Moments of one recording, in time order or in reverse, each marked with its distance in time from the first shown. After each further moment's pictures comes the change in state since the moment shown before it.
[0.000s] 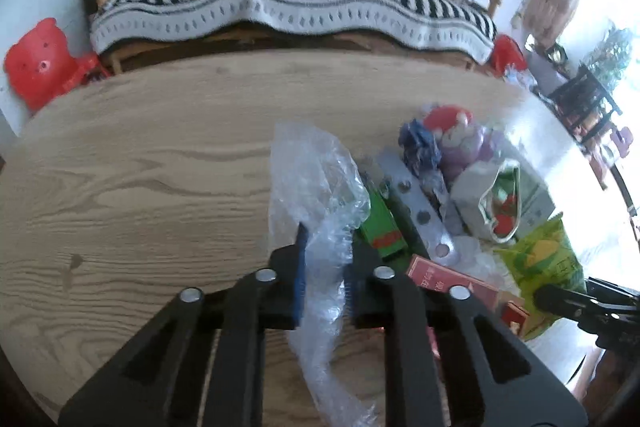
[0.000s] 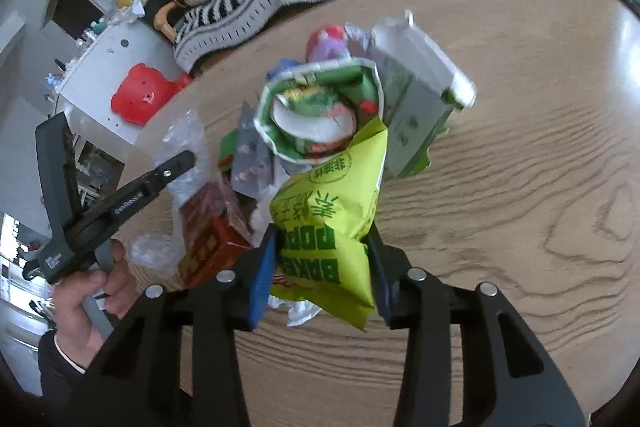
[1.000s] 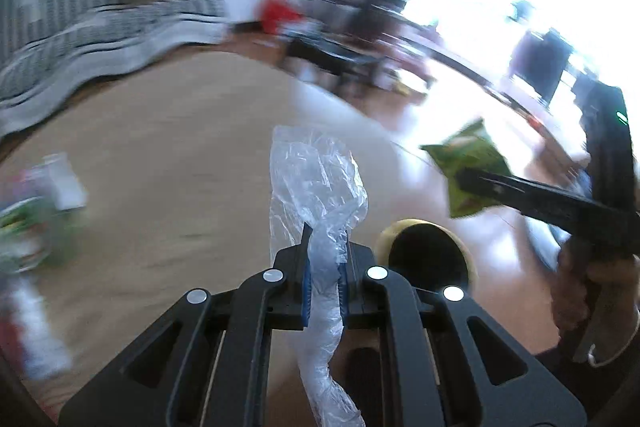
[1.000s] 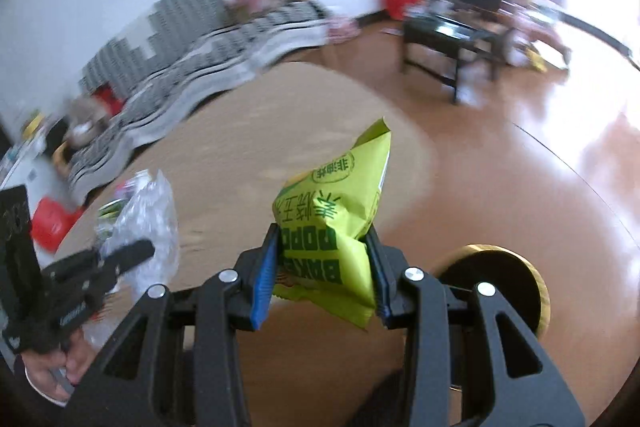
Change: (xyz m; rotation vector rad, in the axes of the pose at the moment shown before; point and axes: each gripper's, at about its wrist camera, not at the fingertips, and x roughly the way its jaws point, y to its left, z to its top) left arm -0.076 -0.391 -0.120 0.566 0.048 -0.627; right arm -0.290 -0.247 -0.141 0.326 -0.406 -0.432
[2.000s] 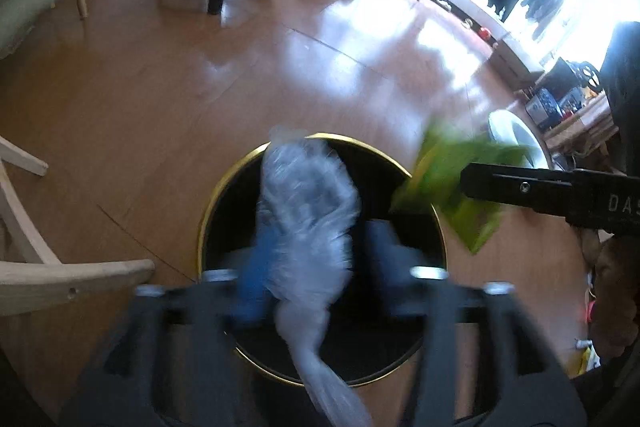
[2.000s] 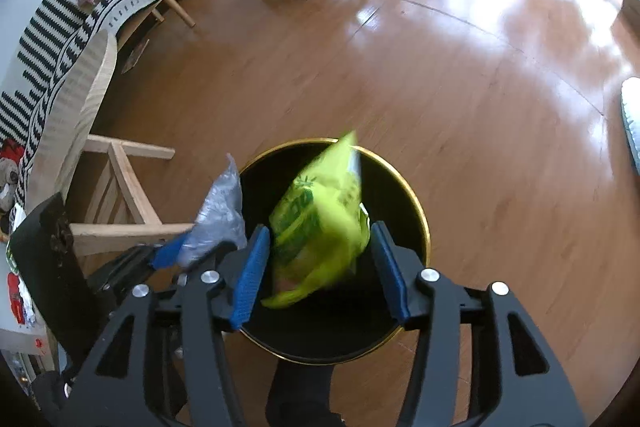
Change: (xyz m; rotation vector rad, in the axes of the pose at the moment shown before) left arm 0.272 -0.126 -0.057 0.086 0.284 -0.180; right arm 0.063 -0.238 -0.081 0.325 0.270 -0.218
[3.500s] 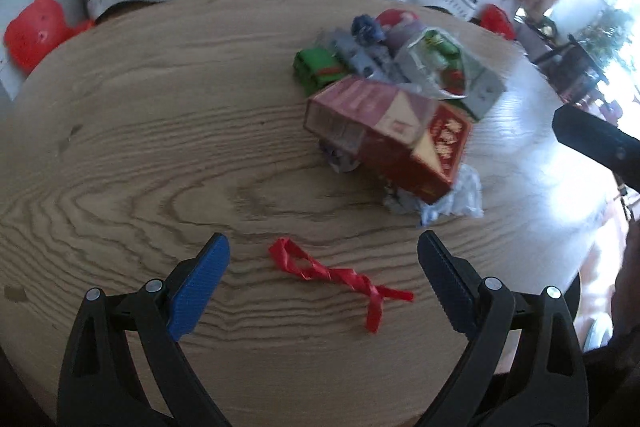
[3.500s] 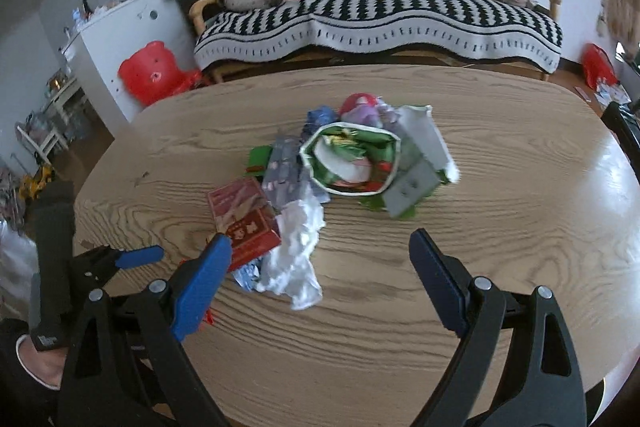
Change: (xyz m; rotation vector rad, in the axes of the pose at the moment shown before) left arm -0.452 0.304 -0.280 -0.763 -0.223 0.629; right arm -0.069 0.597 -0.203 -0.995 -0.094 0.473
